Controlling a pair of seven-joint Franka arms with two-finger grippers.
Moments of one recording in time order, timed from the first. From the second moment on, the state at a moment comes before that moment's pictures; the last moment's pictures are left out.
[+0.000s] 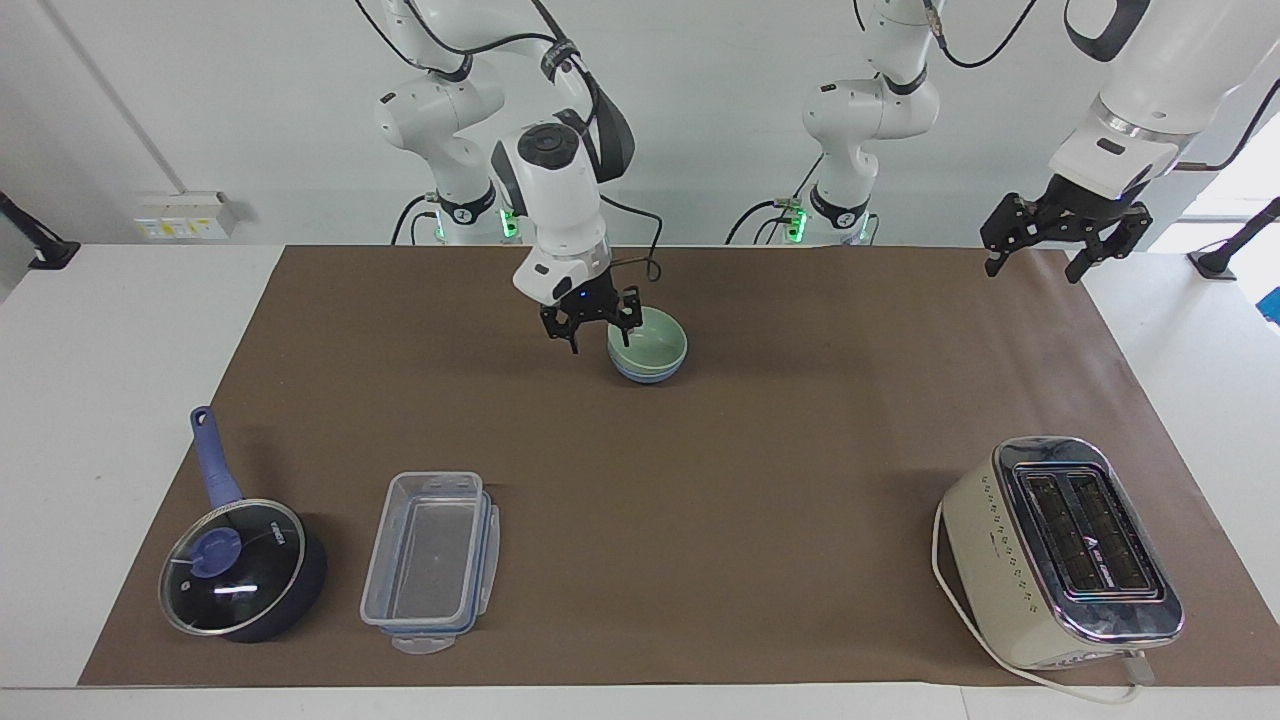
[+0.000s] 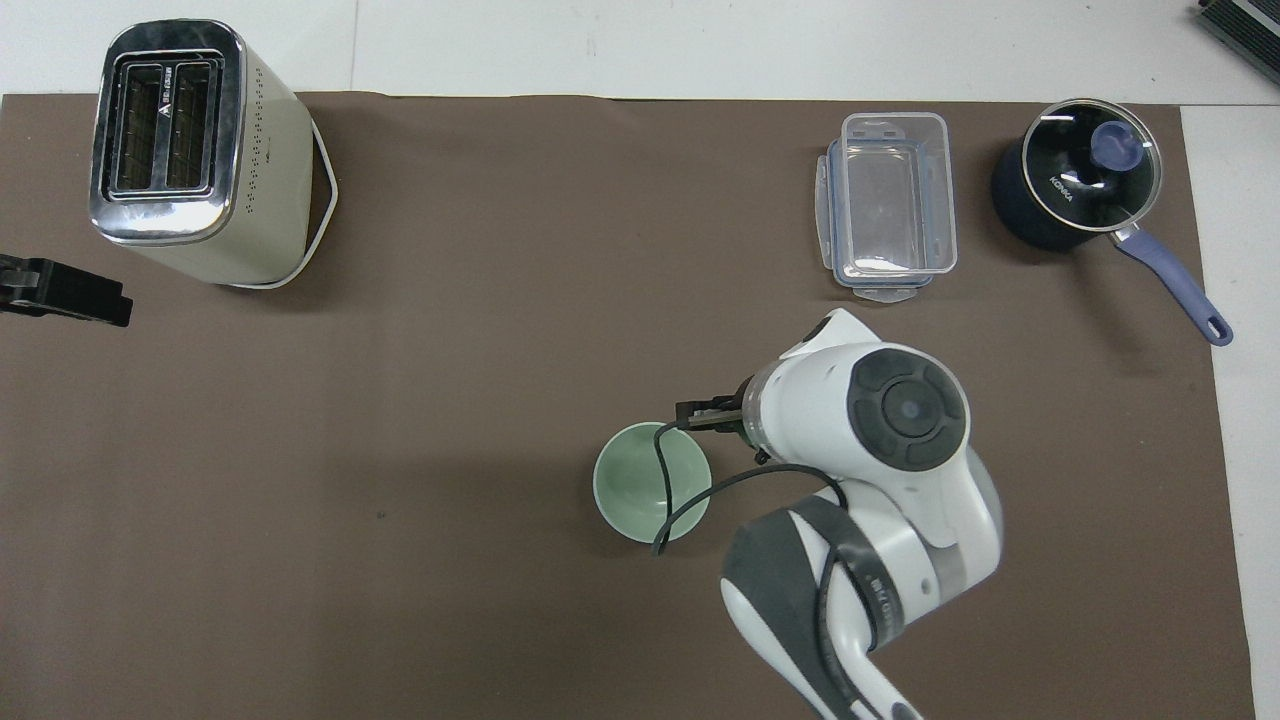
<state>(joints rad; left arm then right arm) 0.01 0.04 -0.06 -1.46 0.01 1.52 0.12 0.62 0.04 -0.17 -2.03 0.11 2.19 0.39</state>
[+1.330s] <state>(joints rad) 0.01 0.04 -0.05 -1.46 0.01 1.52 0.12 0.07 -0.11 -0.18 -1.92 0.04 1.78 -0.04</state>
